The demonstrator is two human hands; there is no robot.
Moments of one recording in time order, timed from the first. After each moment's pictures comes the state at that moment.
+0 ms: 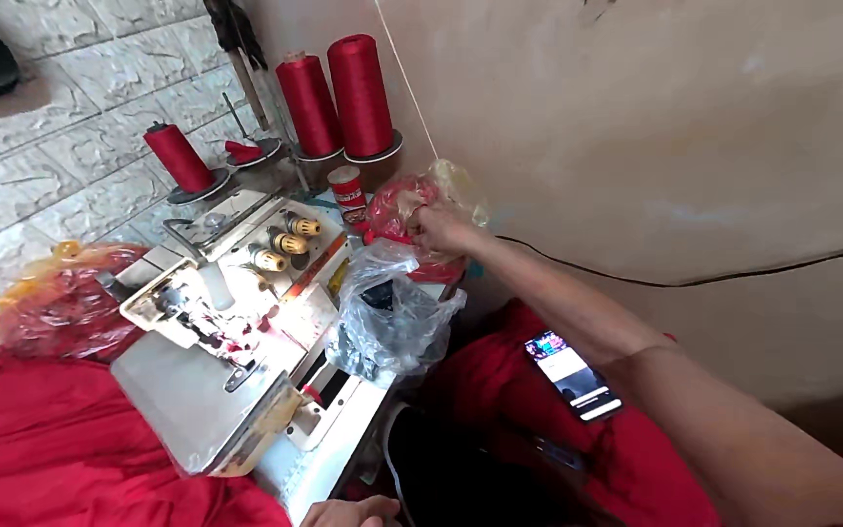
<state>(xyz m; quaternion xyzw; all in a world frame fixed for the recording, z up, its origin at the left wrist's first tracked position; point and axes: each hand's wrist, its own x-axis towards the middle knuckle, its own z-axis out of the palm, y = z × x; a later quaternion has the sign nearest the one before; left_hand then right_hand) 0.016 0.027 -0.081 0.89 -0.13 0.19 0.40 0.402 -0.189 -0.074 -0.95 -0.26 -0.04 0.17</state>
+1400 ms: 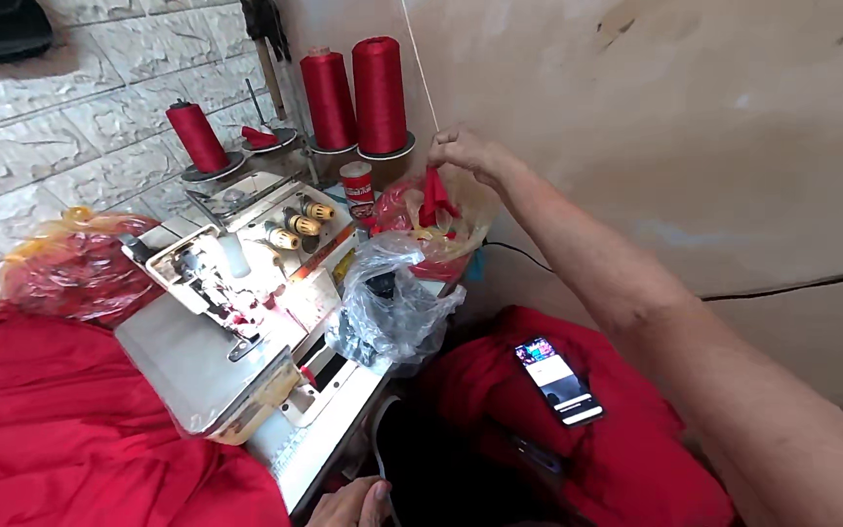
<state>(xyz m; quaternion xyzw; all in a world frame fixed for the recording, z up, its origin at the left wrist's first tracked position) 0.005 0.027 -0.133 0.92 -0.05 0.08 0.39 0.445 -0.218 0.006 -0.85 -0.21 -0.06 0.49</state>
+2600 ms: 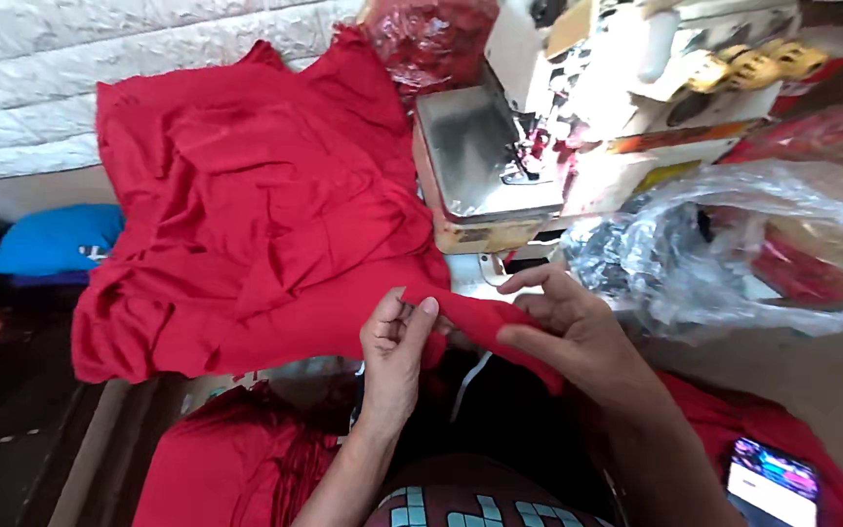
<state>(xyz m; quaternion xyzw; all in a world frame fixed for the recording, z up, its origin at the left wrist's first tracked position) -0.028 0.040 -0.131 0.50 0.09 0.49 0.71 0.140 -0.081 -0.117 -0.56 -0.53 0.26 0.58</state>
